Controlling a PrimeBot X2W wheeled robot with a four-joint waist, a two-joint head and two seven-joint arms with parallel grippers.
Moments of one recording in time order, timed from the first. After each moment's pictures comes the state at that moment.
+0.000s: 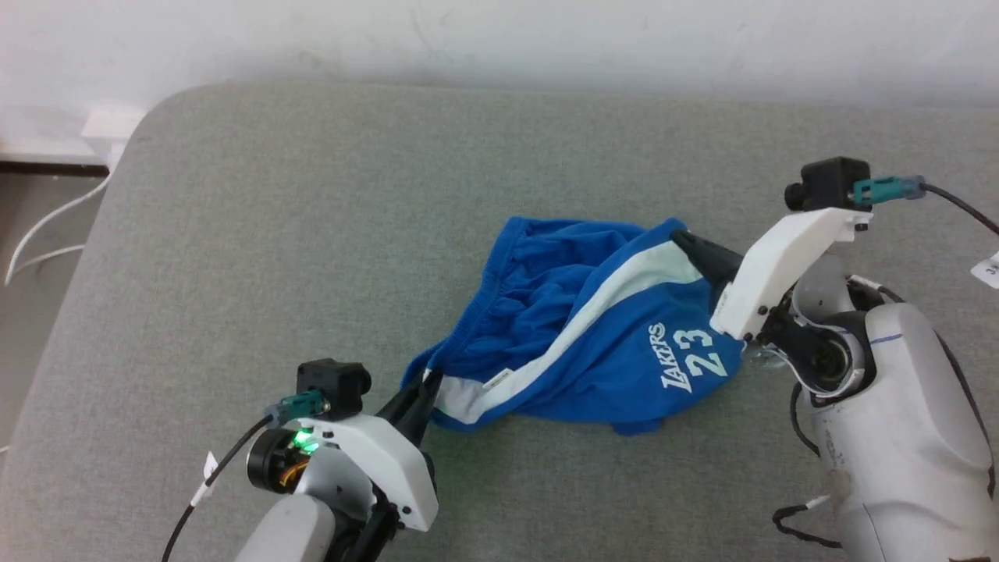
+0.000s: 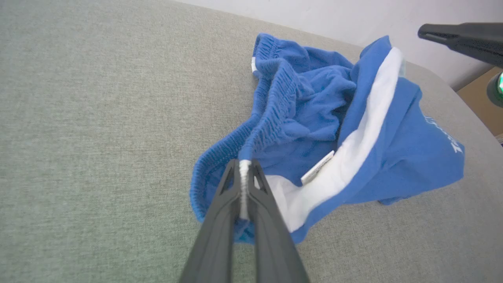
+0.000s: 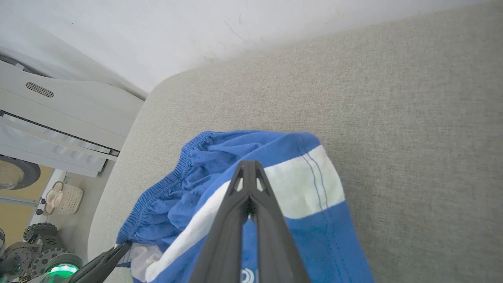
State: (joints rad) left arm -0.19 0.20 -0.37 0.19 -0.51 -0.04 0.13; right arm -0.55 -0.05 0.04 0.43 0.64 0.13 0.54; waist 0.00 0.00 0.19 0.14
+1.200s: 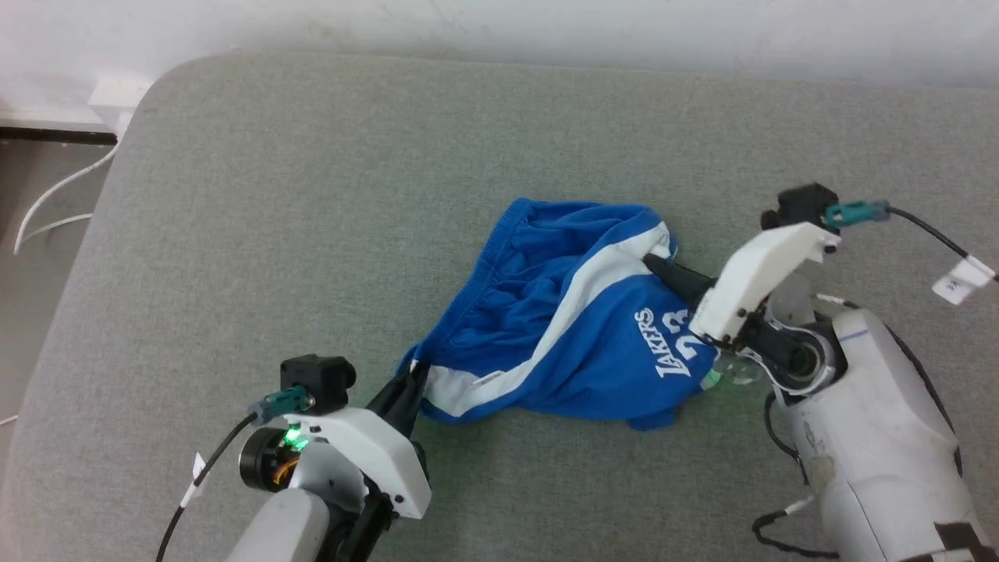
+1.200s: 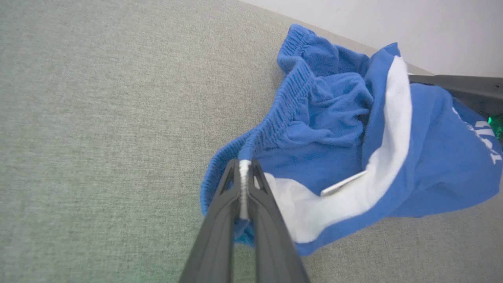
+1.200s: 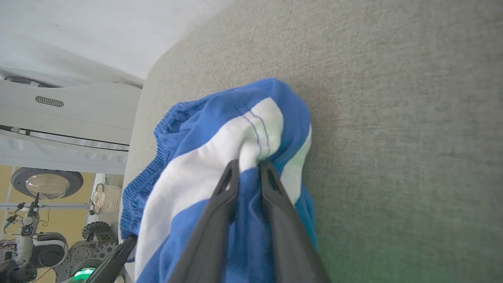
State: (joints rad) left arm -0.20 0.20 -0.36 0.22 -0.55 -0.01 0.10; right arm -0.62 -0.05 0.10 0.69 0.83 0.13 0.46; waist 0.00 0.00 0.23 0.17
